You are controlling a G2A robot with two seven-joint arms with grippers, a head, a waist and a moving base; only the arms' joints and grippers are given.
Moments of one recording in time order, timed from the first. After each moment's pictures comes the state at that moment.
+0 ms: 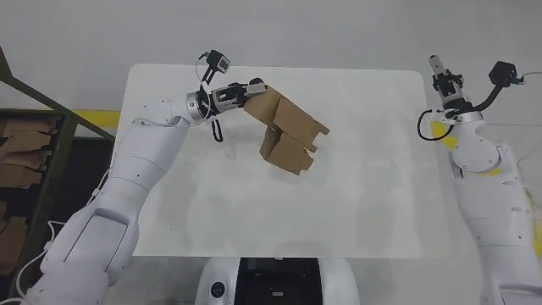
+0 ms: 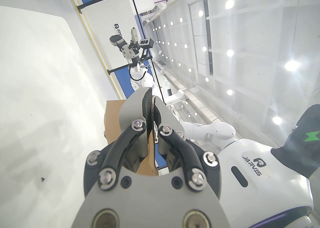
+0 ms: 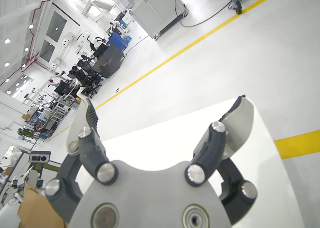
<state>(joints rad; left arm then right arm) 0.74 -1.20 -1.04 -0.88 -0.71 -0.60 -1.22 -1.05 -1.07 1.42 -1.20 -0.28 -0.29 0.09</state>
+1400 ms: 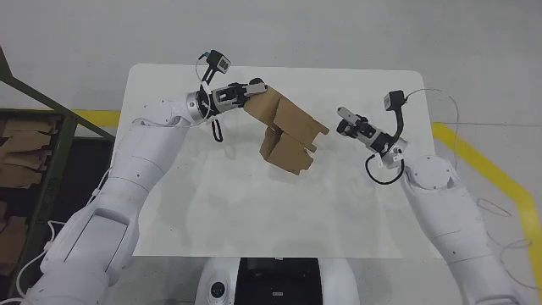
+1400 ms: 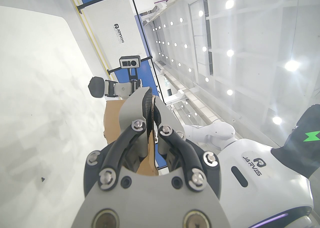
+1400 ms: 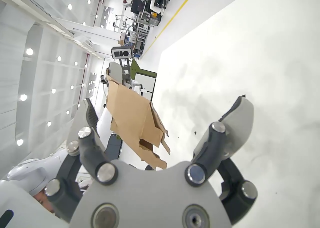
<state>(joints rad) 0.74 -1.20 -1.04 -0.88 -0.71 -0.60 -1.22 -1.13 -1.13 1.18 -1.29 0.23 -0.47 0.66</state>
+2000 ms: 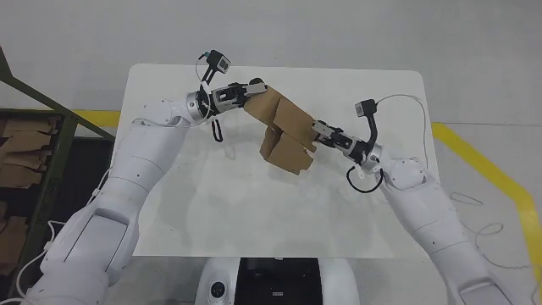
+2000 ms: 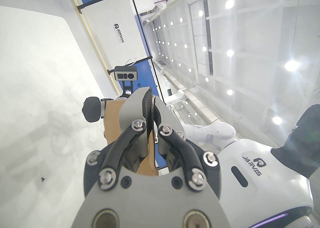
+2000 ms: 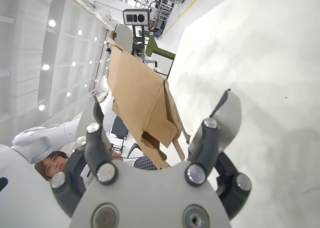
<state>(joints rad) 0.74 -1.20 -1.04 -0.88 -0.71 -0.60 -1.22 -1.03 -1.19 1.01 -1.11 0.31 -0.70 0.72</state>
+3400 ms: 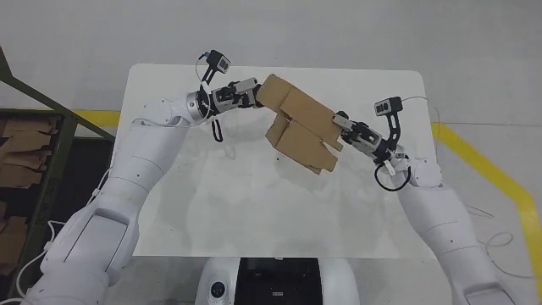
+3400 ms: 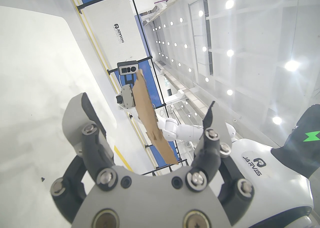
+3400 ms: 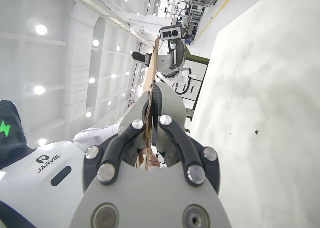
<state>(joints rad) 0.74 -1.20 -1.04 -0.88 -0.71 -0.60 -1.22 -1.08 -1.17 1.16 -1.11 0.69 -0.64 0.98</state>
